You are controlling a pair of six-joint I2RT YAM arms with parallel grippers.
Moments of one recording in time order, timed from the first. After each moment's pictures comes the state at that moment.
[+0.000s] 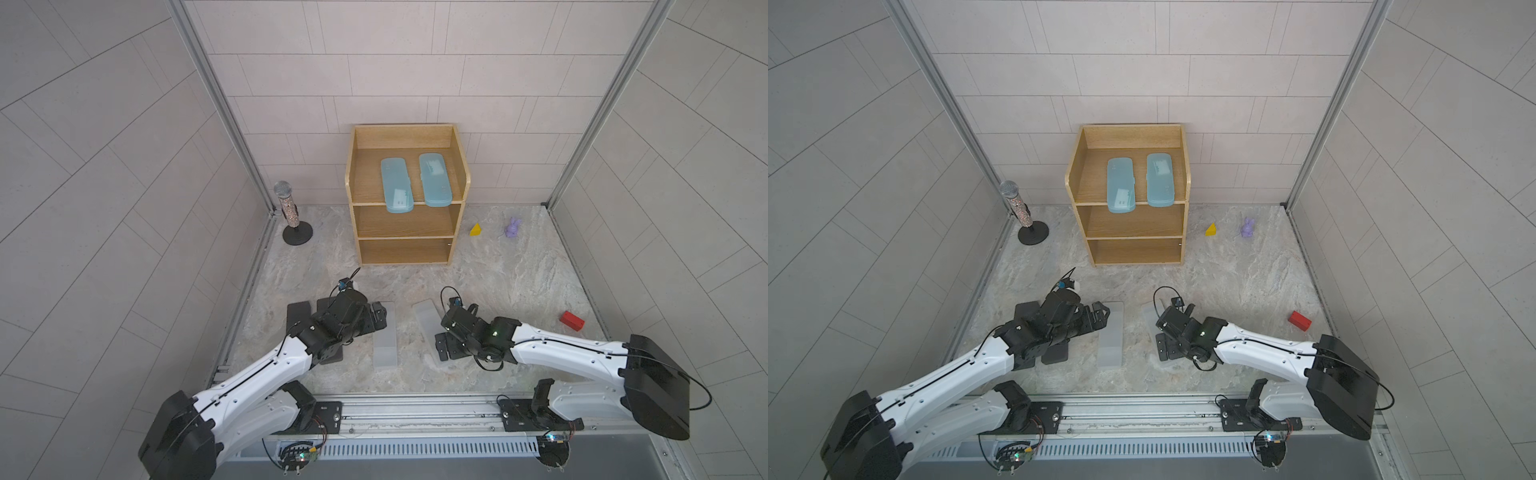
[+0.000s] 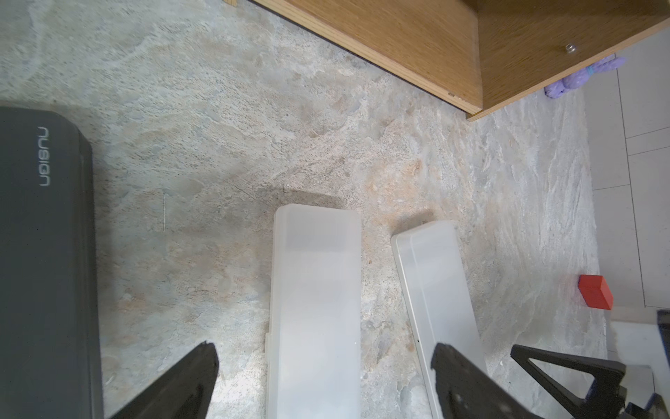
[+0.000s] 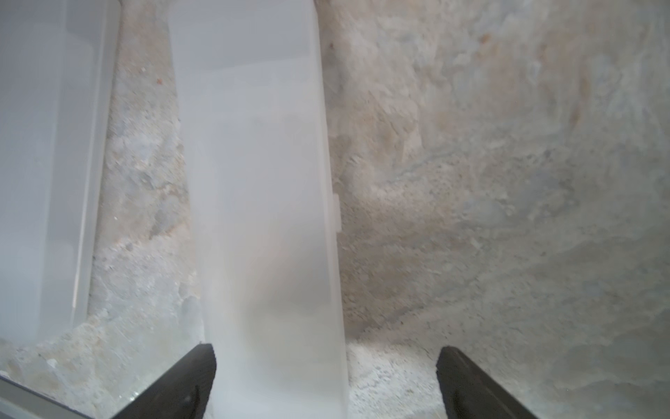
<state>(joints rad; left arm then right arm) -0.68 0.97 0.55 -0.41 -0.08 -0.85 0.94 1.23 0.64 -0.57 0.15 0.73</state>
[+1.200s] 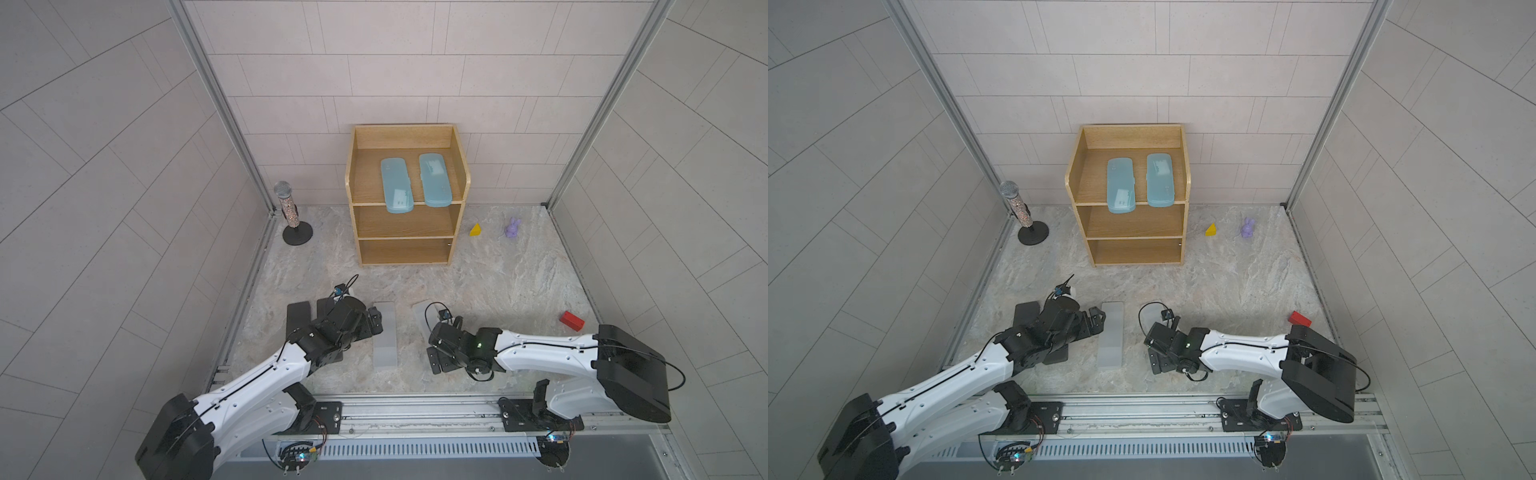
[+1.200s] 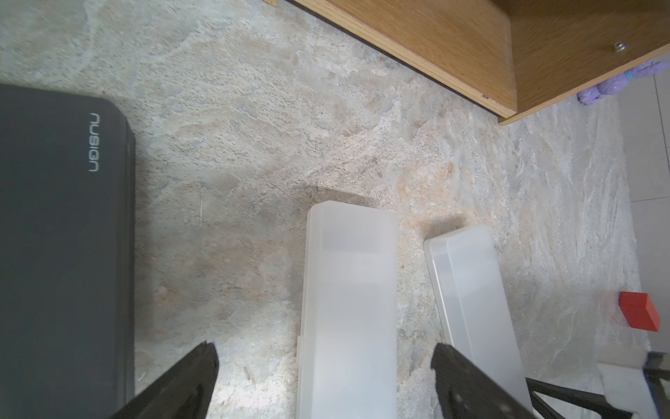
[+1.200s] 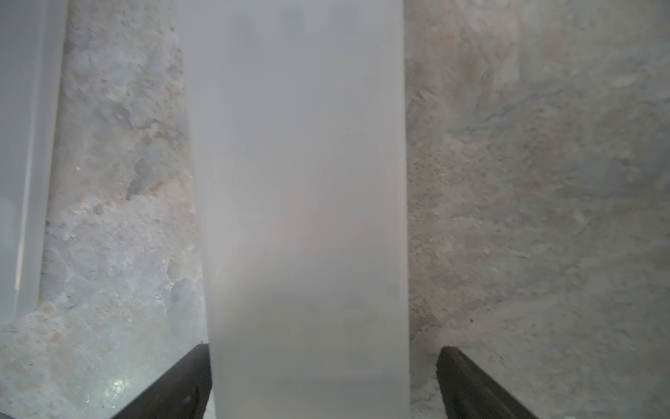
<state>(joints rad) -0.69 0.95 0.47 -0.36 -0.15 -0.86 1.07 1.39 0.65 -0.48 0.20 0.82</state>
